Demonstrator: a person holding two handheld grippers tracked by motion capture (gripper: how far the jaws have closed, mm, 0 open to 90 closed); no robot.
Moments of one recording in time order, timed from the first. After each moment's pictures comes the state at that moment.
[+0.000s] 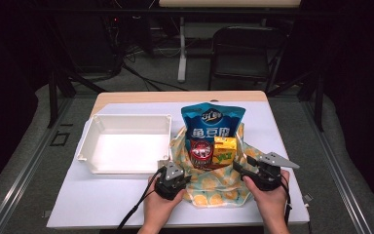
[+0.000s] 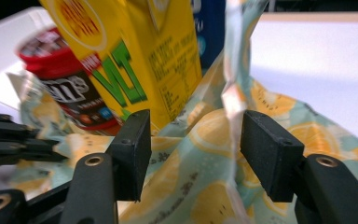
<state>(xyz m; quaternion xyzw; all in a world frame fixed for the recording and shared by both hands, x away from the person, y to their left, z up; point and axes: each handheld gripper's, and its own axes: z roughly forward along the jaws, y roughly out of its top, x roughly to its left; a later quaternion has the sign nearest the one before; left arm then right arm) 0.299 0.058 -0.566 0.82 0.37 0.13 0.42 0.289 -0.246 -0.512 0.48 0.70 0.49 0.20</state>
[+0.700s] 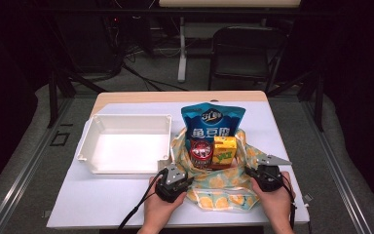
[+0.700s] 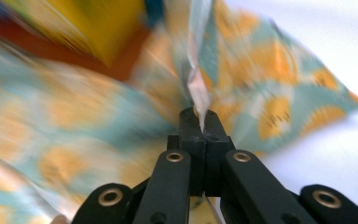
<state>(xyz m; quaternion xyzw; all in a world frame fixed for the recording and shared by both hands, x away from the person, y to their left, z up) 0.294 0.056 -0.565 0.83 0.34 0.13 0.43 0.300 -0.264 -0.541 0.51 0.76 0.35 0.21</state>
